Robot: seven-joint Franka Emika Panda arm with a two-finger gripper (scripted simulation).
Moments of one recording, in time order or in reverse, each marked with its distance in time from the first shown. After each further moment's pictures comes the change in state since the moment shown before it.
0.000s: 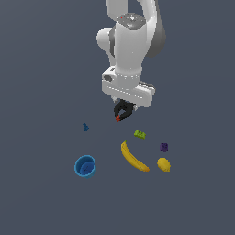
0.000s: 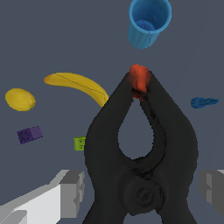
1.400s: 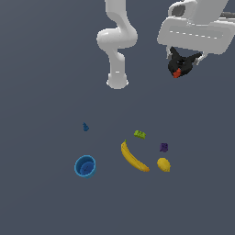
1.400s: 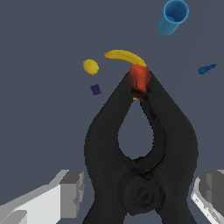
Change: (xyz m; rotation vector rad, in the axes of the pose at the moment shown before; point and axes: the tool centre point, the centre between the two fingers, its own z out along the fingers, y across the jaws) arm -0.144 -0.146 -0.165 0.001 -0.010 0.000
